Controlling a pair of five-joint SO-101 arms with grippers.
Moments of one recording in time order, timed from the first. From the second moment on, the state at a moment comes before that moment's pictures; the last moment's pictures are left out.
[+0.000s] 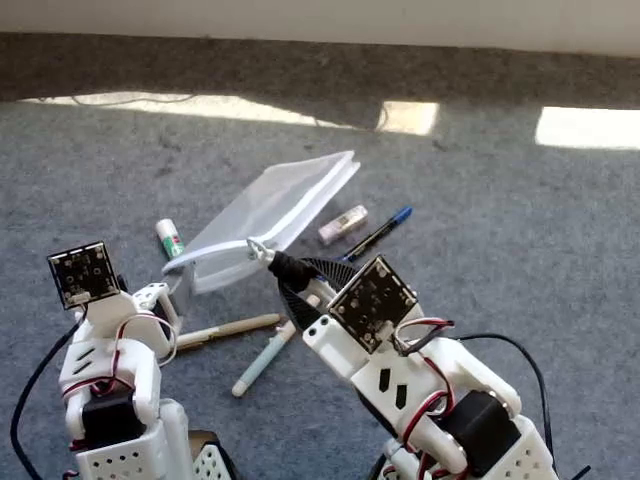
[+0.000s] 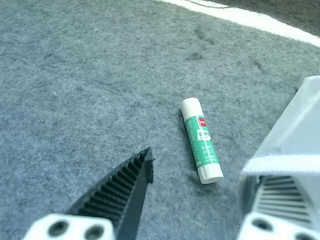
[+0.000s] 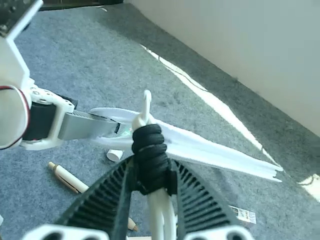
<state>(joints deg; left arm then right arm) -21.1 -102.4 84.9 61.4 9.5 -43.3 -81.7 52.3 54.5 13.8</state>
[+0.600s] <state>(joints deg) -20.5 -102.4 83.1 59.3 4.3 -45.6 -81.7 52.4 54.5 14.5</state>
